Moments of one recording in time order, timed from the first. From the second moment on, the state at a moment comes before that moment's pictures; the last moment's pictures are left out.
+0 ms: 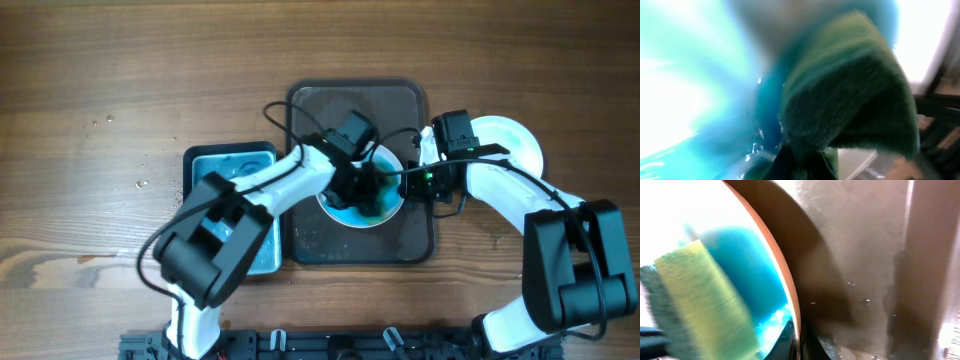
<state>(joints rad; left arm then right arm) -0.69 2.01 1.28 -0.58 0.38 -0.83 0.18 1.73 0.87 -0.50 -0.36 0.29</state>
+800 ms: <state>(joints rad) -0.56 1.68 1.23 -0.88 0.22 -0.76 0.18 1.73 0.87 -0.50 -0.37 0.29</state>
